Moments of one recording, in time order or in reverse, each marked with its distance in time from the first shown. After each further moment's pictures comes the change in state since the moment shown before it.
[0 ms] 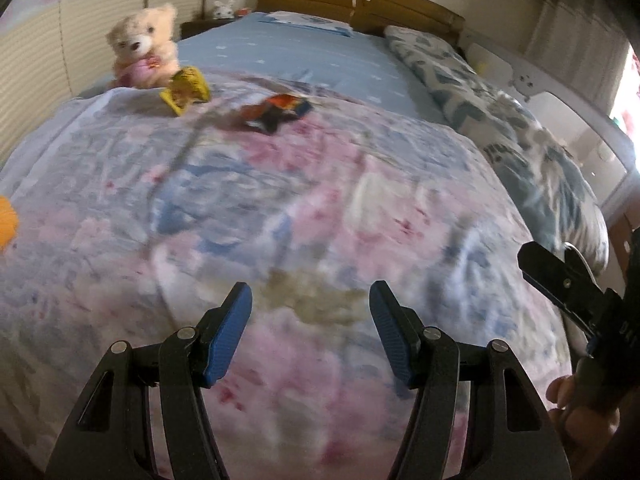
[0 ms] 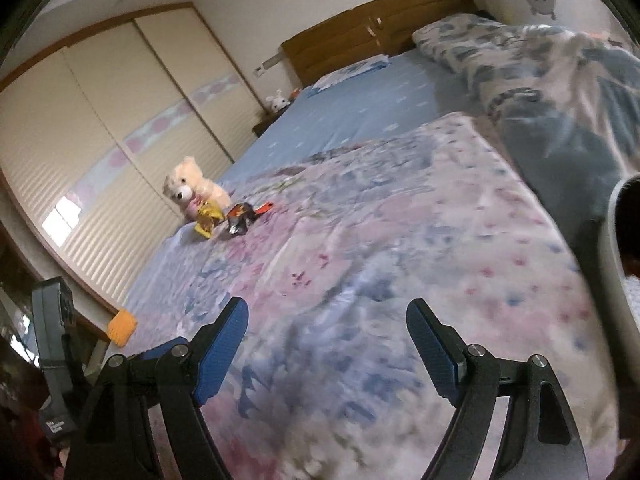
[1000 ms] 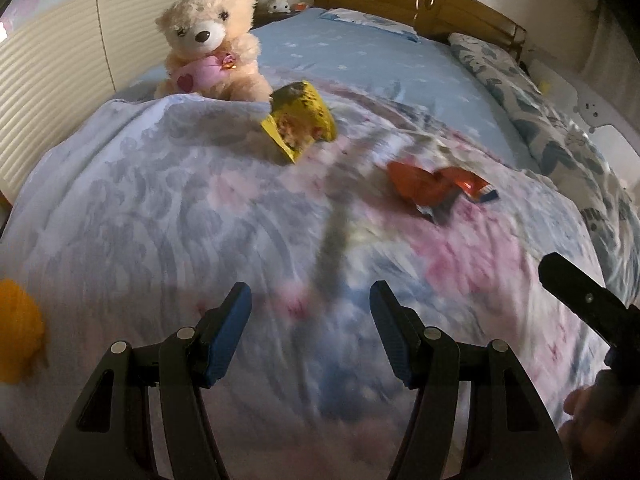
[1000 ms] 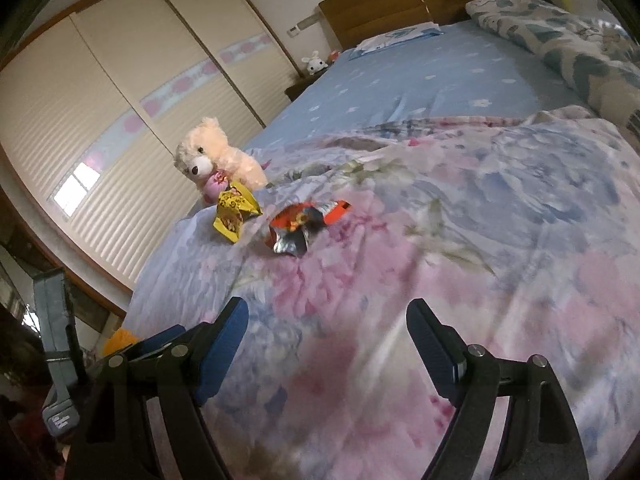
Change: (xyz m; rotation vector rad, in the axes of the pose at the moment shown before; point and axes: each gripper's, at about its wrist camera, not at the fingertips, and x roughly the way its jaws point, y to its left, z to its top) left arm 0.072 0.117 0.097 -0.075 0.019 0.157; right arm 0.151 0.075 0.053 -0.061 0.118 0.093
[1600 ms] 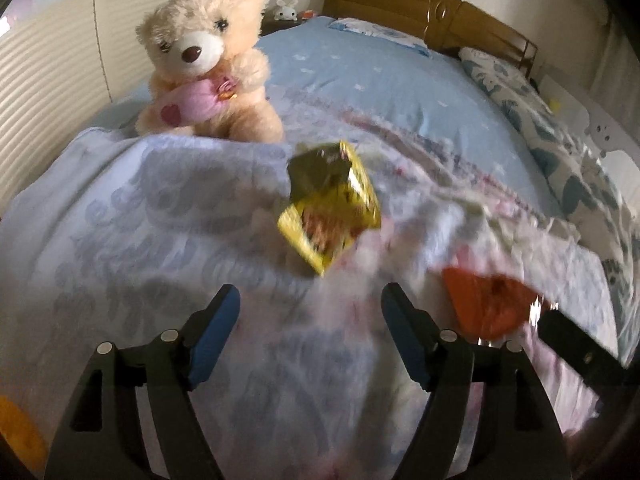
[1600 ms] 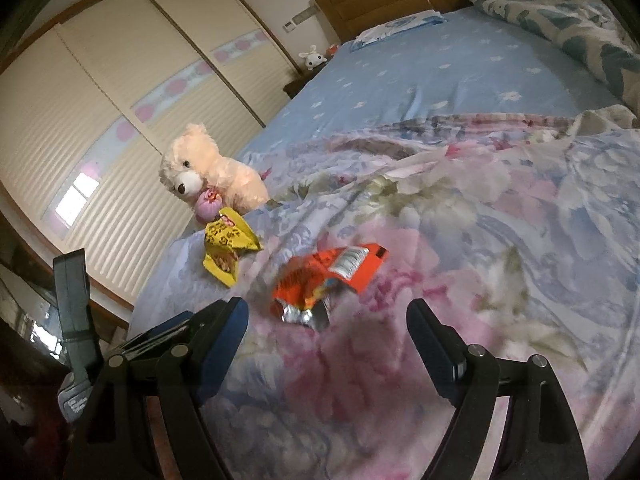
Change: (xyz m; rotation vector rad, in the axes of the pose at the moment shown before) left arm 0.053 0.021 0.070 -0.030 -0.041 -0.027; right arm 0.065 0.009 0.039 0.054 0.021 0.017
